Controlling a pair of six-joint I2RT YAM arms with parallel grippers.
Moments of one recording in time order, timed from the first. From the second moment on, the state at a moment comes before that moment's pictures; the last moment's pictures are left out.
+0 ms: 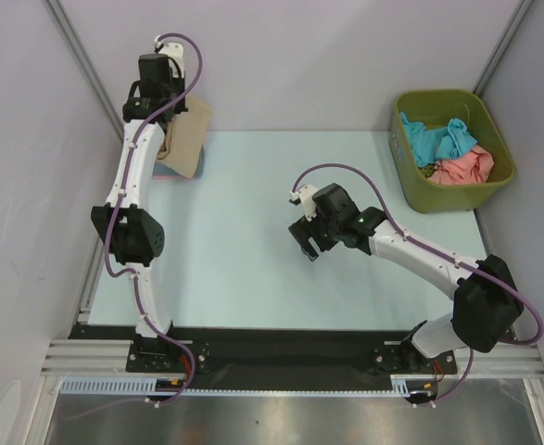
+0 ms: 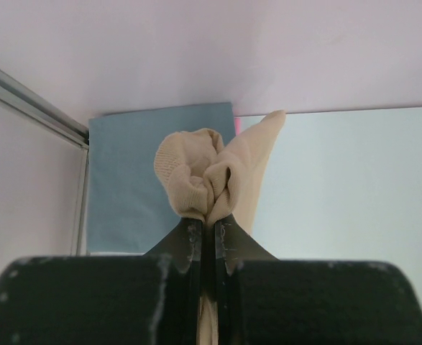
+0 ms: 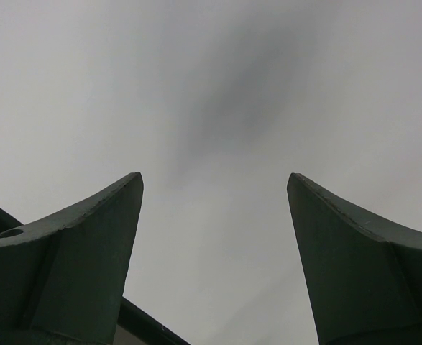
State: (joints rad) left arm -0.08 2.09 2.33 -0.66 -0.14 0.10; right arm 0.72 1.45 1.09 -0.50 -0.02 -0.06
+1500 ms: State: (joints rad) left arm 0.00 2.23 2.35 -0.52 -0.10 0.08; right arm 0.71 1.61 1.19 -0.51 -0.05 -0.06
